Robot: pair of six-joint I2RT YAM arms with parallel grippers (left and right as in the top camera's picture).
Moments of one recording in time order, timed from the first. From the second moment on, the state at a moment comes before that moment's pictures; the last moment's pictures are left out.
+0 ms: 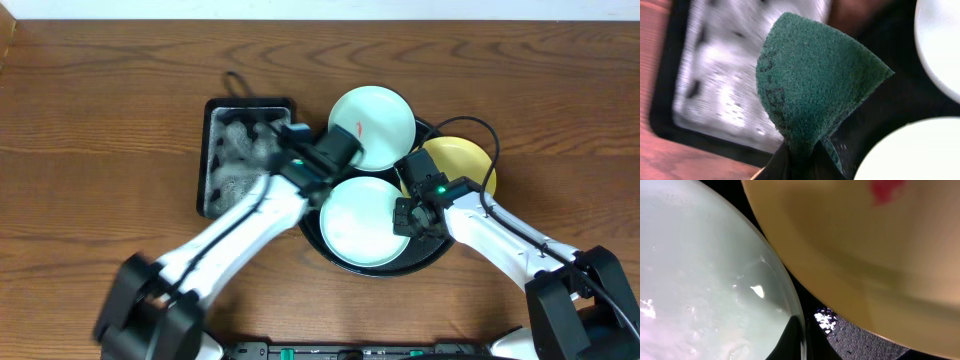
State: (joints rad) left arm -0.64 1.63 1.19 -0.87 -0.44 -0.77; right arm 0.47 1.62 0.85 -0.64 0.00 0.59
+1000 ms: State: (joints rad) left arm -0.15 1.65 1.19 -0.82 0.06 -0.32; right arm 0.52 1.27 0.88 -0.66 0.24 0.34
